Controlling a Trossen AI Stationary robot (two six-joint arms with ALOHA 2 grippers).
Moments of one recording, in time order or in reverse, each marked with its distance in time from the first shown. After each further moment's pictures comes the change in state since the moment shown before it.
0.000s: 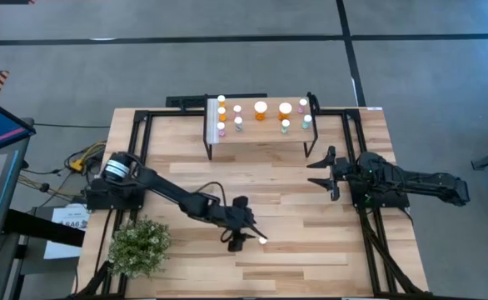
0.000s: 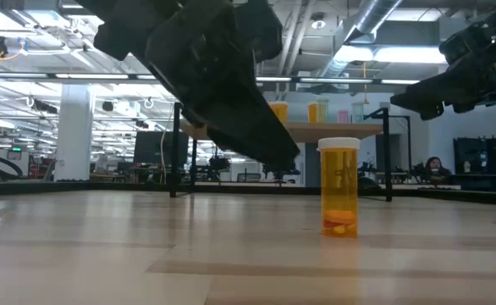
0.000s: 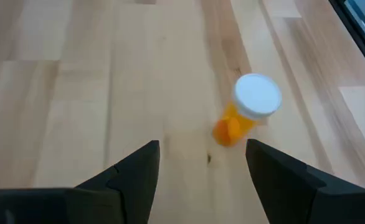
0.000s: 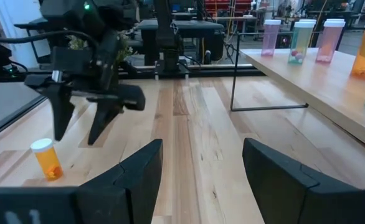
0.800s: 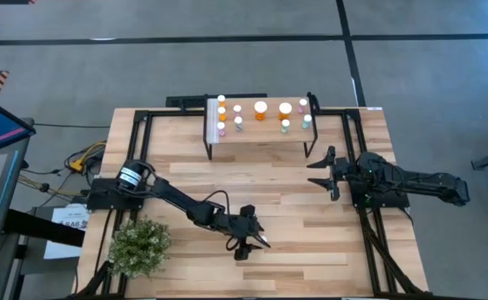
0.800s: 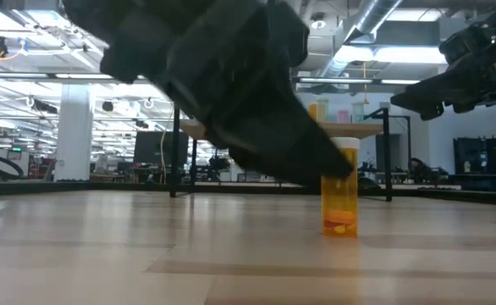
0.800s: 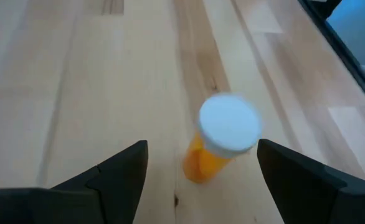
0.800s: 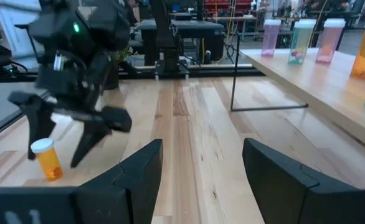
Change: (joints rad) left arm -0.036 0.140 0.048 0.186 0.009 -0.024; right arm 0.000 0.000 -0.001 0.004 0.000 0.000
